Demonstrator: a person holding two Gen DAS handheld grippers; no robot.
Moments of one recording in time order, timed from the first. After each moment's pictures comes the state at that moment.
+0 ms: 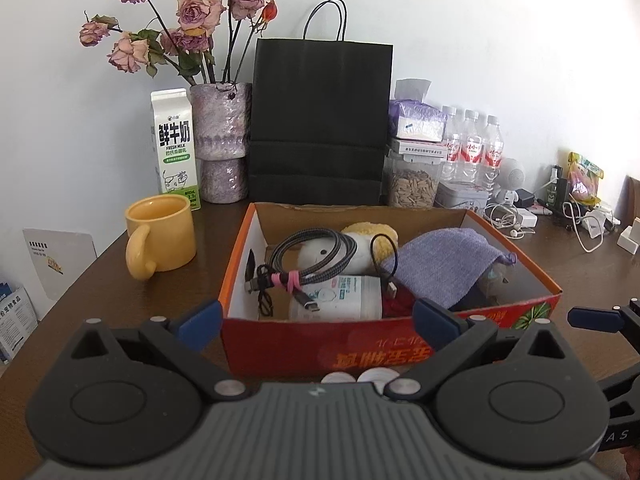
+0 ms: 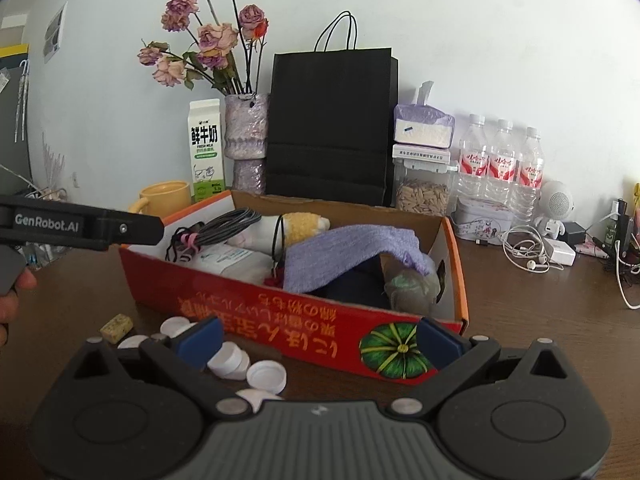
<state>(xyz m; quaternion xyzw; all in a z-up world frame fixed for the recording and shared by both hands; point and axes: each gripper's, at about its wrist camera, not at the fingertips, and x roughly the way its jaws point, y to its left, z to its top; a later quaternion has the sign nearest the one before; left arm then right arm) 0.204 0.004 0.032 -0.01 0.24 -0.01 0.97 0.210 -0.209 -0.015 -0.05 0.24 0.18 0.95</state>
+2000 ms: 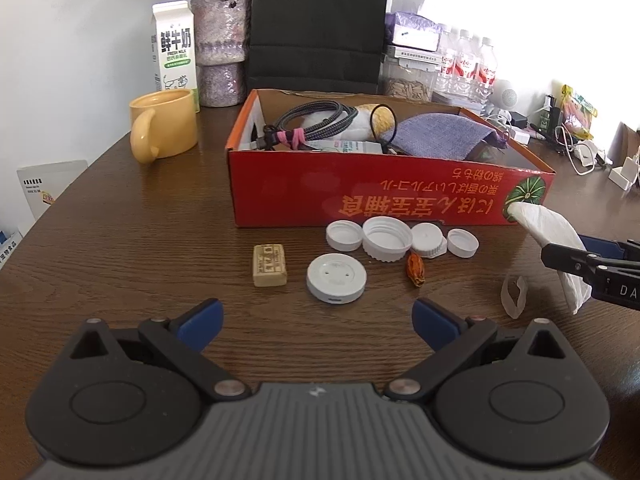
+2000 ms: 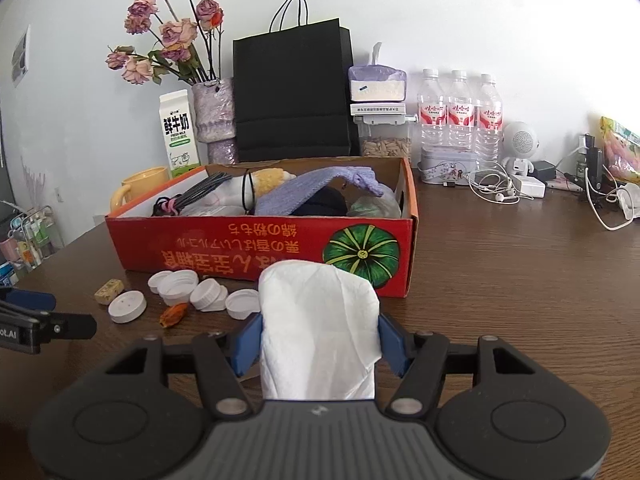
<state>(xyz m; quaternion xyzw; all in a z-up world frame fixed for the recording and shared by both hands) 0.165 0.011 -0.026 -0.02 0.33 -0.03 0.94 0.184 -0.245 -0.046 0.01 0.26 0.14 0.96</state>
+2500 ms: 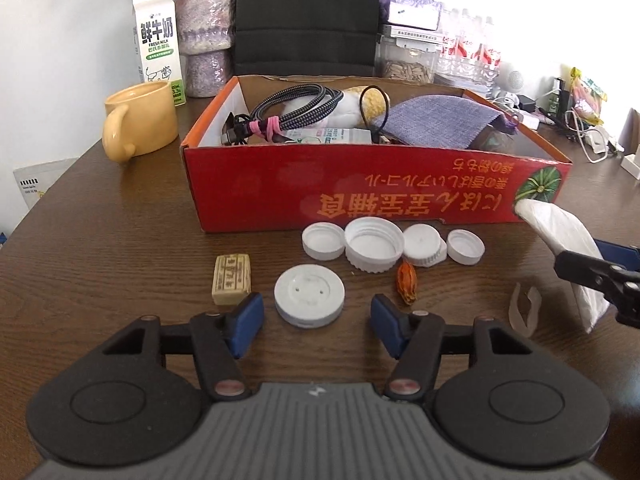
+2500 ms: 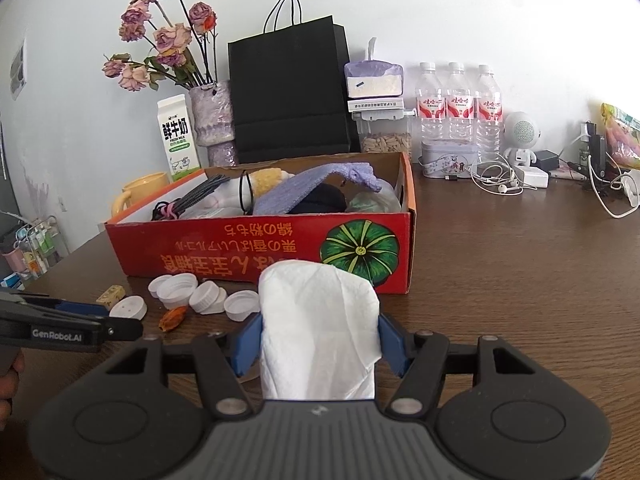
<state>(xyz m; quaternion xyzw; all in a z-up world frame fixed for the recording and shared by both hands) 0.199 -0.013 -0.037 0.00 0.35 -0.01 0.94 0.187 -0.250 -0.050 0.03 0.26 0.16 0.95</state>
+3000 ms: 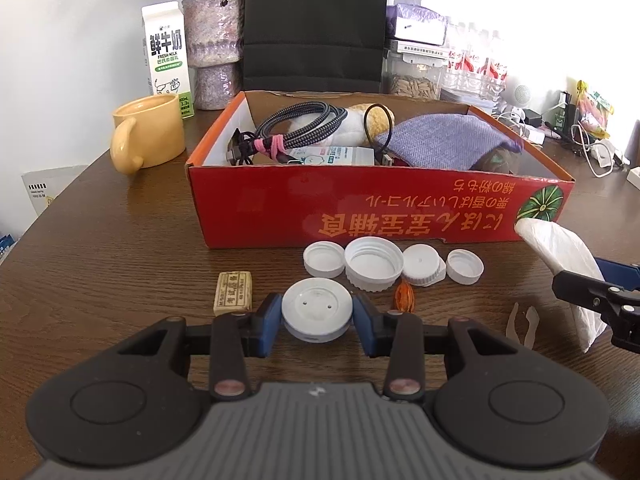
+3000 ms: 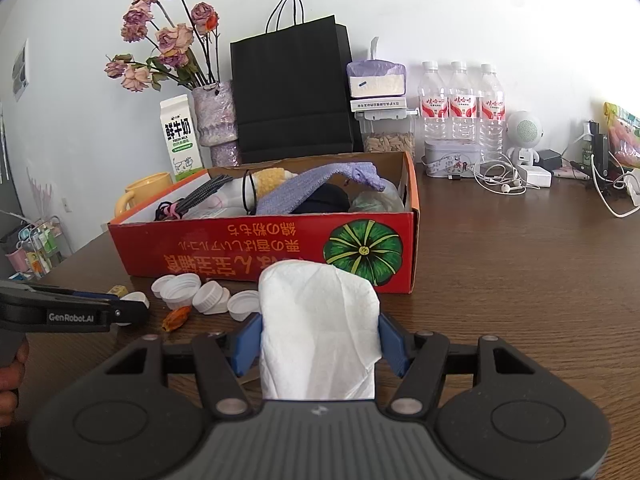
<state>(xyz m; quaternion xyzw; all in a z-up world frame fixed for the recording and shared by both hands) 0.196 -0.015 -0.030 -0.01 0.34 0.00 0.94 0.186 -0.249 -0.050 0.03 0.26 0.16 0.95</state>
